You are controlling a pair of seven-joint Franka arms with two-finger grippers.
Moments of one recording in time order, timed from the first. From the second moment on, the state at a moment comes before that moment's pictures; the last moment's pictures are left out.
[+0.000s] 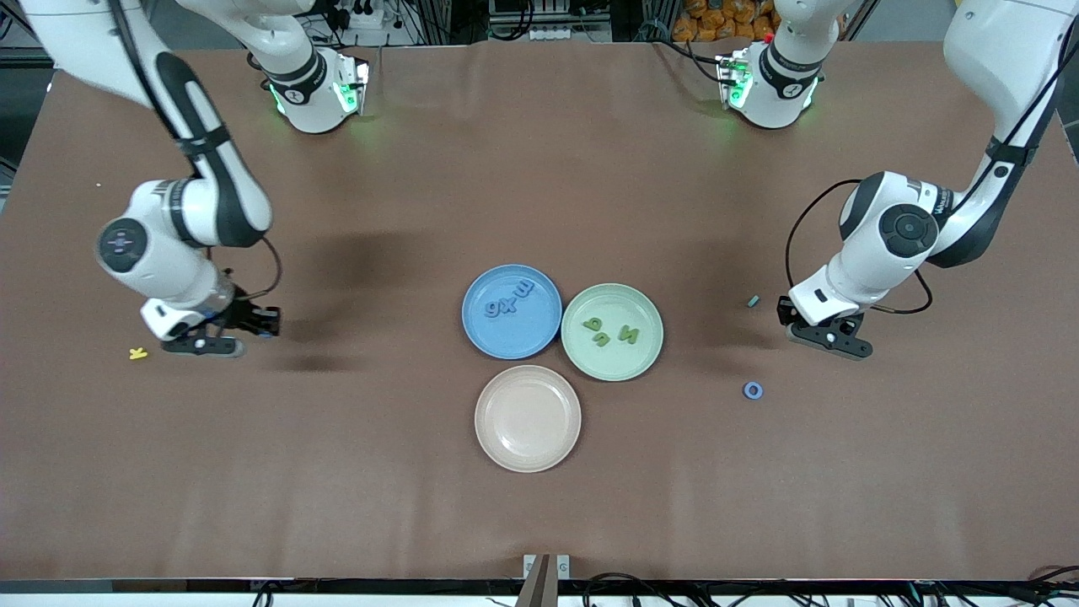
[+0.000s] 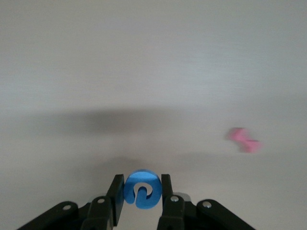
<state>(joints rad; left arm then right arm) 0.55 0.39 -0.68 -2.16 0.48 2.53 -0.09 0.00 0.31 0.03 -2.18 0.01 2.53 0.07</state>
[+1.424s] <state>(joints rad) 0.09 0.51 -0.69 -1.96 0.35 2.41 -0.74 0.64 0.52 0.03 -1.88 0.01 2.47 0.67</state>
